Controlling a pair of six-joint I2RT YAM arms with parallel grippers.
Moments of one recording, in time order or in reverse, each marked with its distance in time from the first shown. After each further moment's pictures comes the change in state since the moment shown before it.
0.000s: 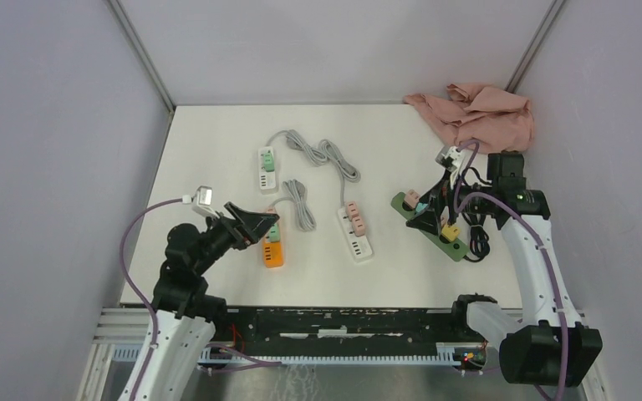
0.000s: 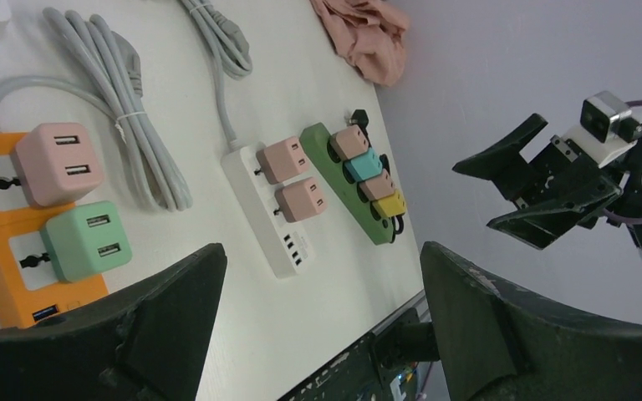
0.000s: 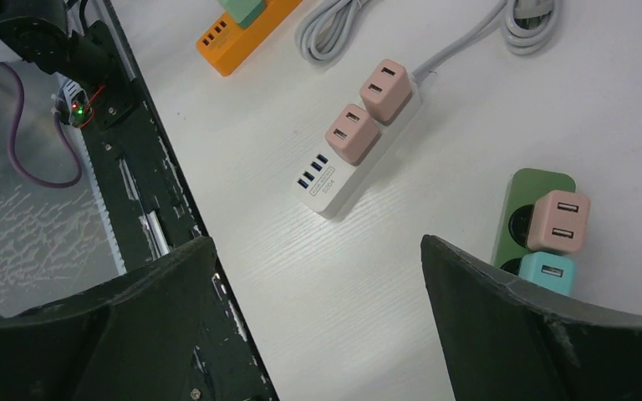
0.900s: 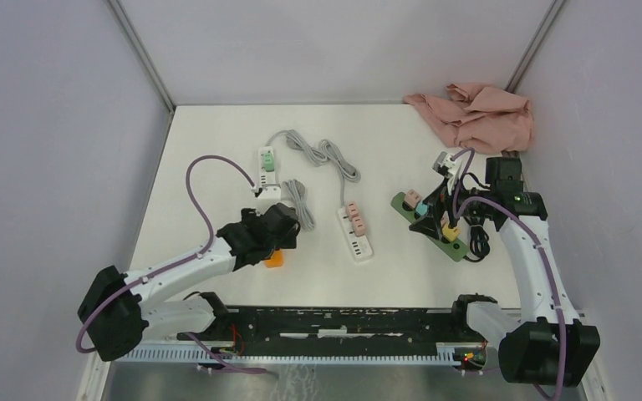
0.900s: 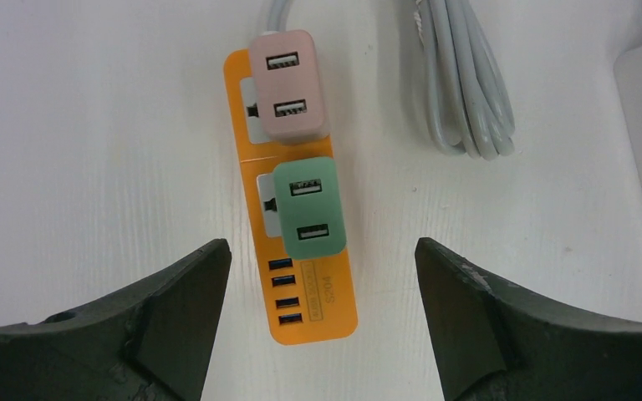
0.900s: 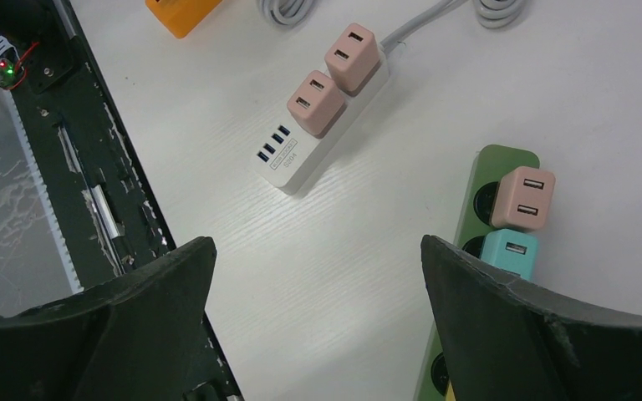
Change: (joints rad) left arm -0.658 0.776 0.283 -0.346 -1.025 0.205; right arm -0.011 0.002 -0.049 0.000 0.052 -0.147
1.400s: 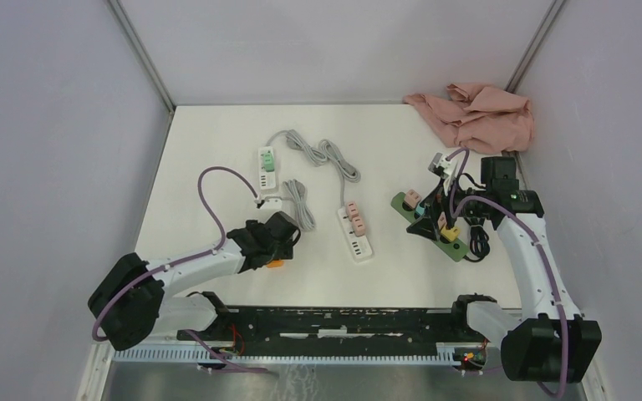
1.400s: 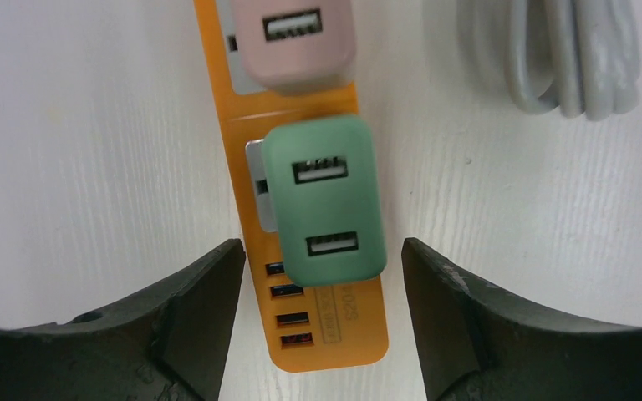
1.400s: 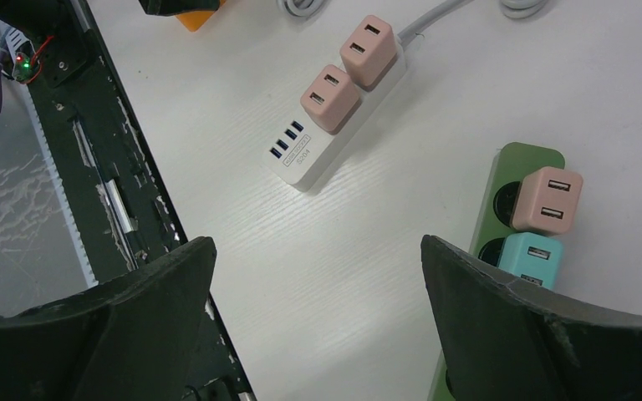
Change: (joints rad) left arm 0.045 0.124 -0.103 0.133 0.090 0.002; right arm 0.031 0.018 0.000 -0.008 0.012 0.018
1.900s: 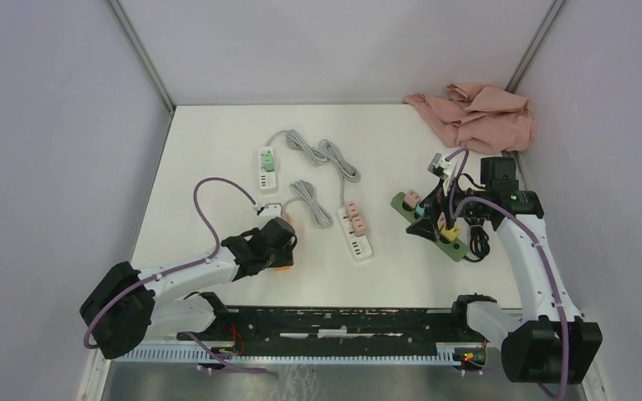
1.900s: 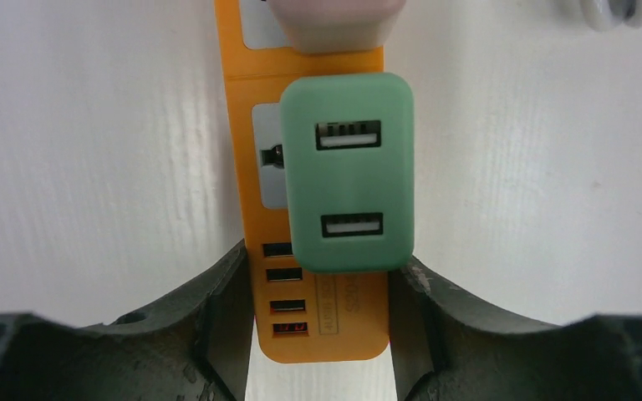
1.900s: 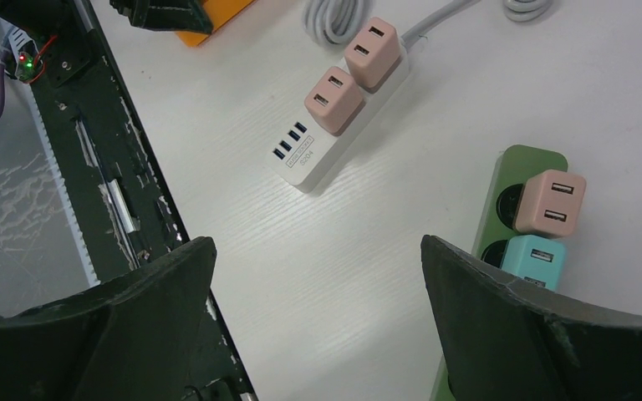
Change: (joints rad) left arm -0.010 -0.064 -0.081 0.048 0.125 -0.058; right arm 0.009 -0.006 0.000 -0.002 0.002 0.004
